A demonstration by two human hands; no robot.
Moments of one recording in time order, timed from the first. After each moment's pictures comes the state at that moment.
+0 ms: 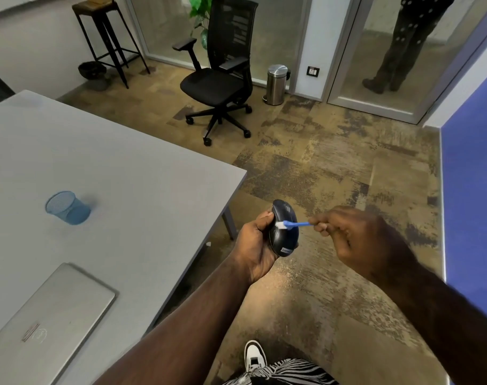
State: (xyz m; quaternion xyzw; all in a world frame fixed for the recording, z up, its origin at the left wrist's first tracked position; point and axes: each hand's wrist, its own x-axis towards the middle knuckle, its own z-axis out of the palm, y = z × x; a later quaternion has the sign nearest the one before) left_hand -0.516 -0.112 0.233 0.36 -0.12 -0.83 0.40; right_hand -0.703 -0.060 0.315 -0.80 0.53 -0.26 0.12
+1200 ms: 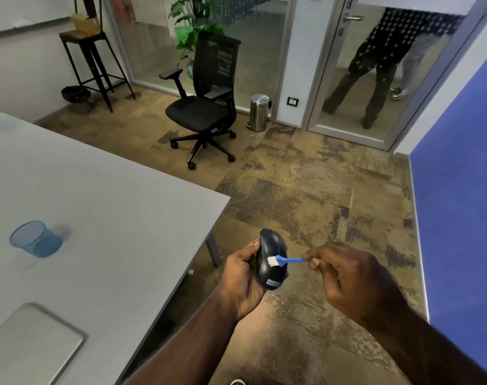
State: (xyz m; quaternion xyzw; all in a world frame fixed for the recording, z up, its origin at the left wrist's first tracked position) left_hand -0.525 -0.113 0.246 0.35 -0.09 -0.84 0.40; right_hand -0.705 -0.048 0.323 -0.76 0.59 -0.26 0.09
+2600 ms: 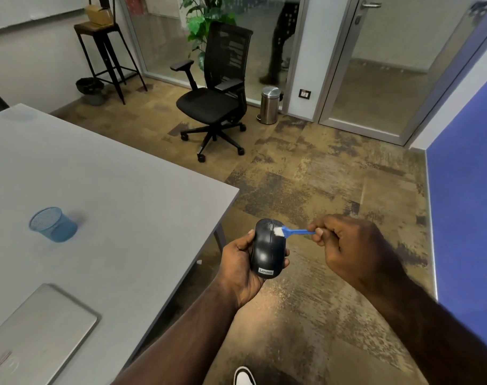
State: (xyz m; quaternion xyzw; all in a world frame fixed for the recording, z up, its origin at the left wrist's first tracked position) left_hand -0.510 -0.110 0.243 0.35 -0.07 -0.84 0.41; right_hand -0.701 -0.076 0.326 -0.73 0.61 -0.29 0.11
